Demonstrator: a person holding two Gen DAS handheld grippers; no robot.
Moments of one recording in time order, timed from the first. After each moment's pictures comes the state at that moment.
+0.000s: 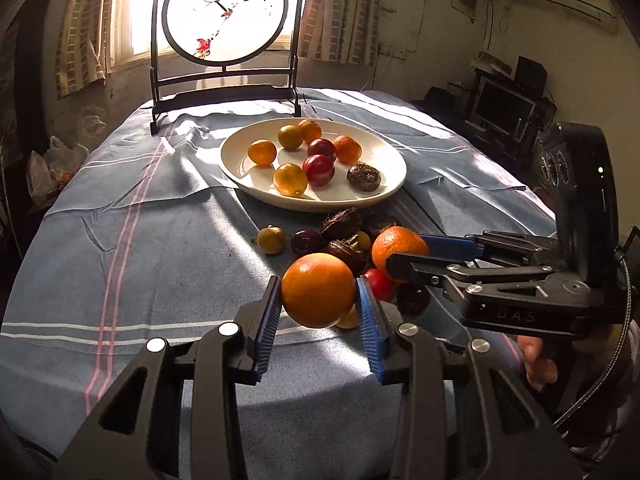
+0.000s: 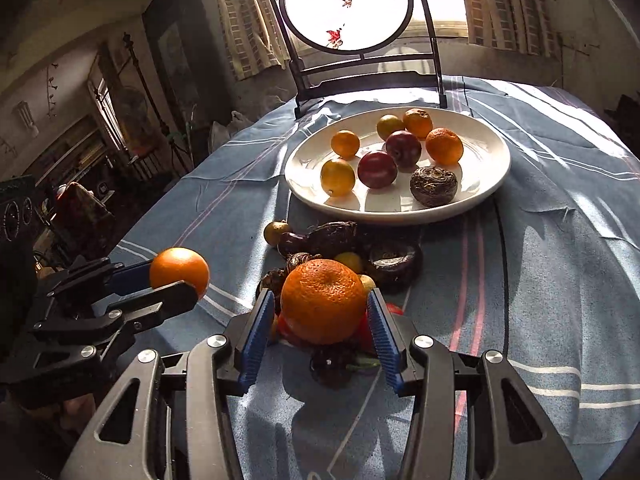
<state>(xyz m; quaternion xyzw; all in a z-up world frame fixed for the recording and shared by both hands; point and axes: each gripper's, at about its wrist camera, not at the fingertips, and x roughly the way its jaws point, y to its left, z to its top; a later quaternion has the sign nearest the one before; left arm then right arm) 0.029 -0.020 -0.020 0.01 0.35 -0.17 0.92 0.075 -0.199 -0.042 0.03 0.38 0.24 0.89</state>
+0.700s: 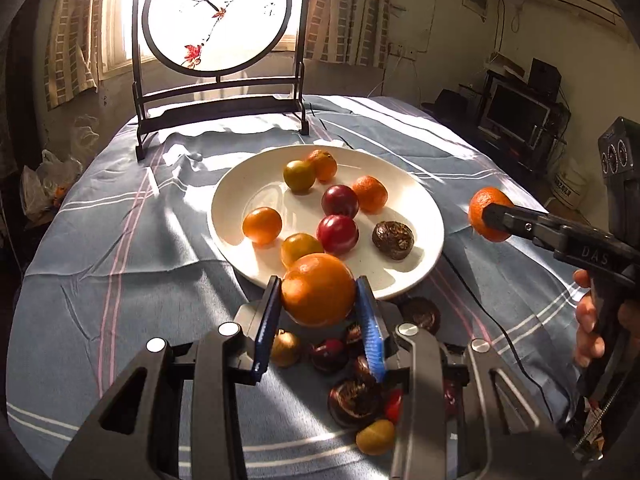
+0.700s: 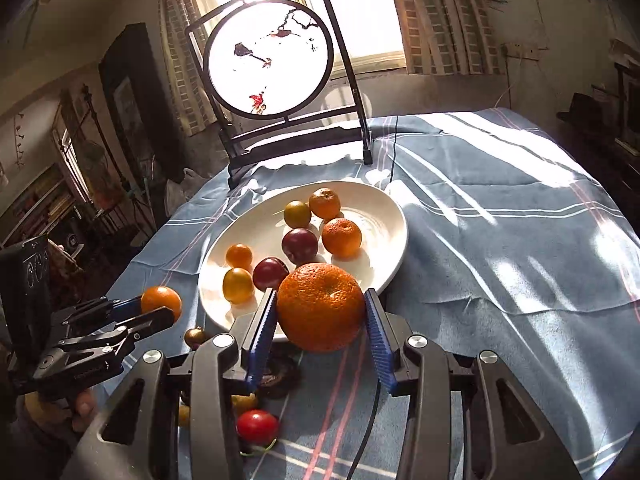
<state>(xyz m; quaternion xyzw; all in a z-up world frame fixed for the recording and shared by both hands) 0.139 -0.041 -0.003 0.02 0.36 -0.16 0.92 0.152 -0.282 0.008 0.08 0.34 0.16 0.92</state>
